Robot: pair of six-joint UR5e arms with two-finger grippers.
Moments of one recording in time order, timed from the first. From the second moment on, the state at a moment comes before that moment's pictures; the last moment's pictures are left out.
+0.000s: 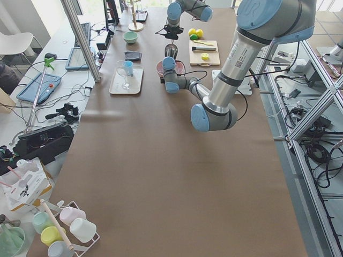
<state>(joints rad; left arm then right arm) -0.55 -2.20 -1.39 -2.34 -2.09 0.09 0.56 -0.64 1.85 -2.67 1.60 -0.41</state>
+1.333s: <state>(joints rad) -0.54 -2.20 -1.39 -2.36 -2.08 0.09 0.50 -0.80 1.88 -2.35 1.58 -0.29</state>
